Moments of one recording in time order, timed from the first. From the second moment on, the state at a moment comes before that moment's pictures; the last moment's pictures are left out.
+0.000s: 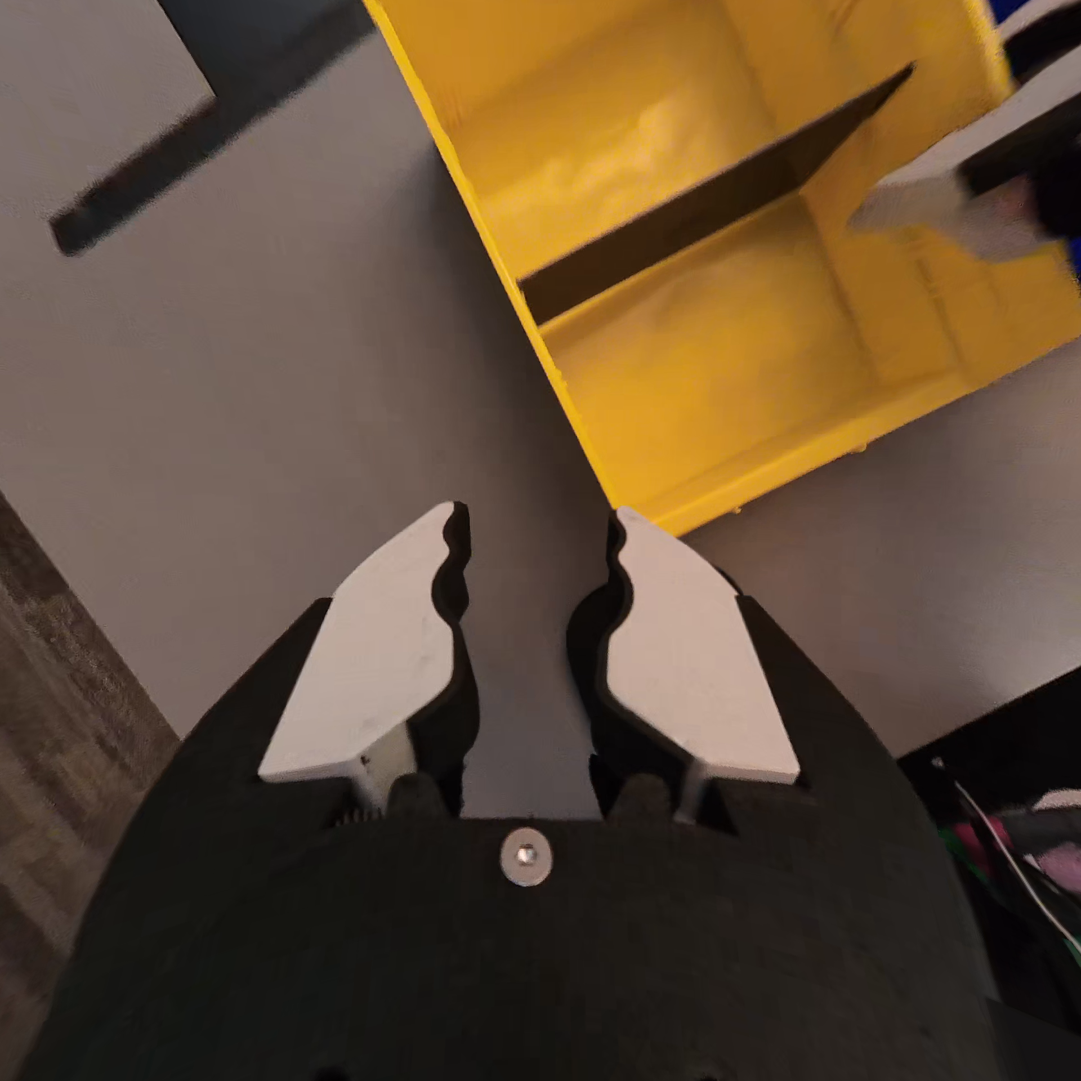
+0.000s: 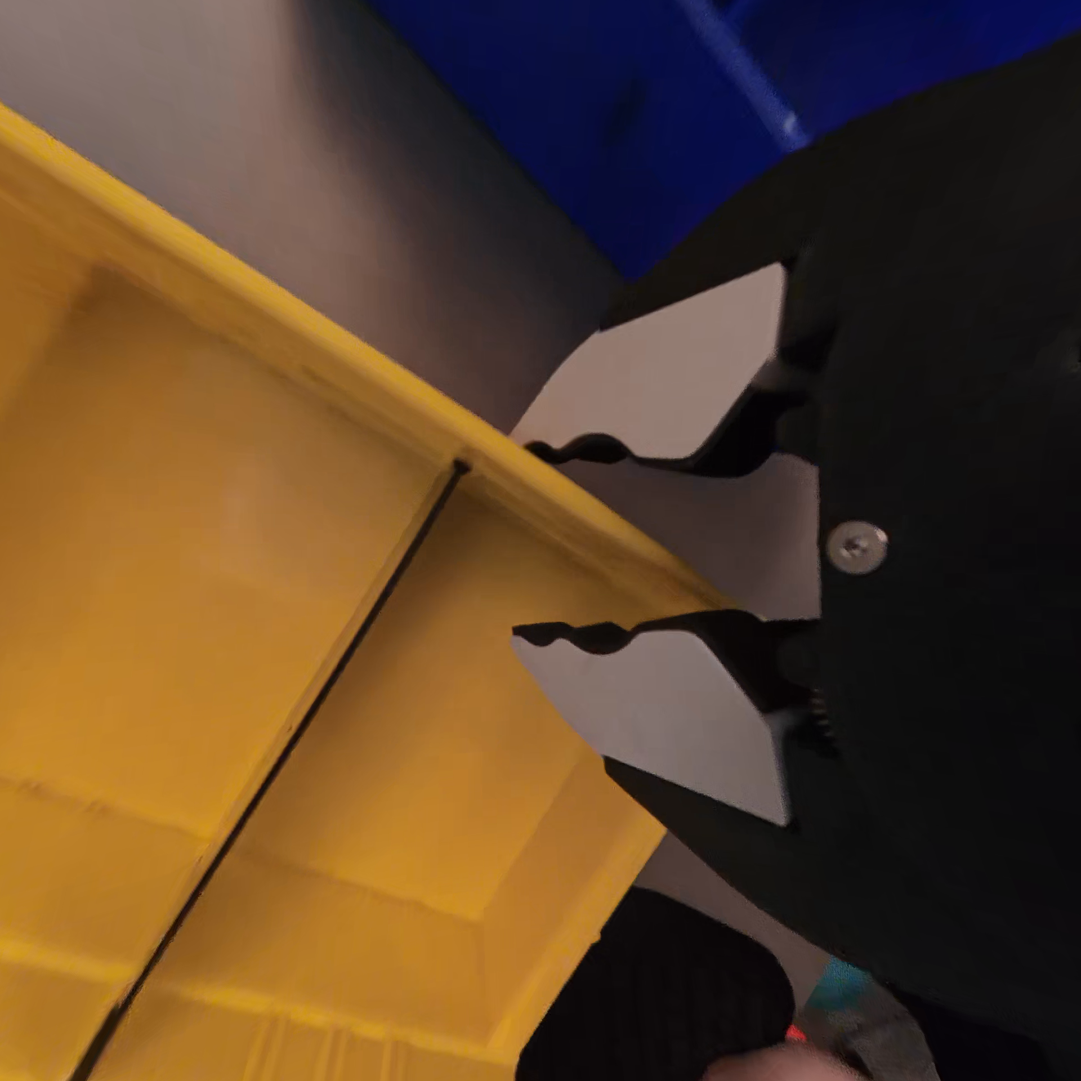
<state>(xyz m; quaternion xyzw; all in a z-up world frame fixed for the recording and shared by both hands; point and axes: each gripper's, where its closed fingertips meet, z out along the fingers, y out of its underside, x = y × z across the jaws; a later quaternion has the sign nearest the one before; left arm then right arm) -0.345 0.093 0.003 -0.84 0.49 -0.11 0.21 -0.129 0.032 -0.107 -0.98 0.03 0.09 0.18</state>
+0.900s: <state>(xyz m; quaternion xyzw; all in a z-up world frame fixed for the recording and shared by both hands) -0.295 0.036 0.213 -0.57 0.31 -0.48 0.60 0.060 -0.121 0.177 -0.97 0.09 0.15 0.17</state>
